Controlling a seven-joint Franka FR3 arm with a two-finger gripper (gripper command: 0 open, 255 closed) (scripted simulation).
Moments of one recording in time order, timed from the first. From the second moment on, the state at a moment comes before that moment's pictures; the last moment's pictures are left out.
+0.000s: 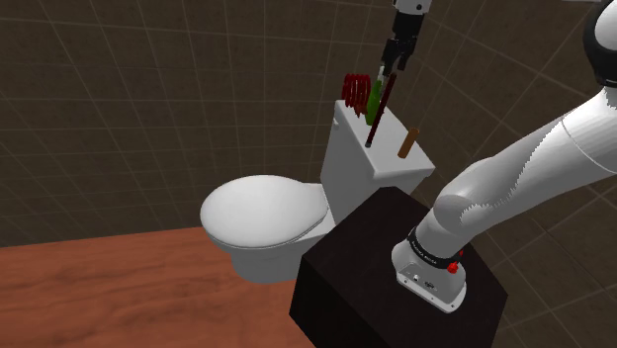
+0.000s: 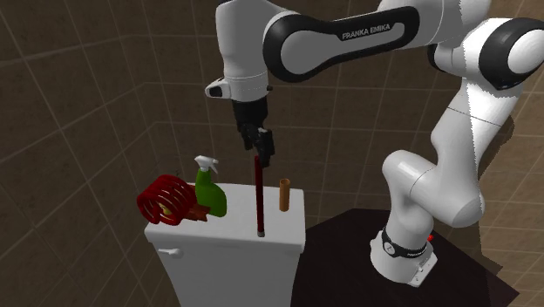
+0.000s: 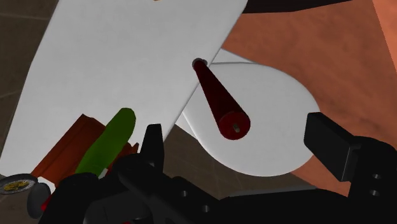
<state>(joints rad) -0.10 -0.33 -0.34 -2.04 -0.14 1.65 -0.42</state>
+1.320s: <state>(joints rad) -0.10 -0.33 -0.34 -2.02 -0.14 1.63 -0.43</state>
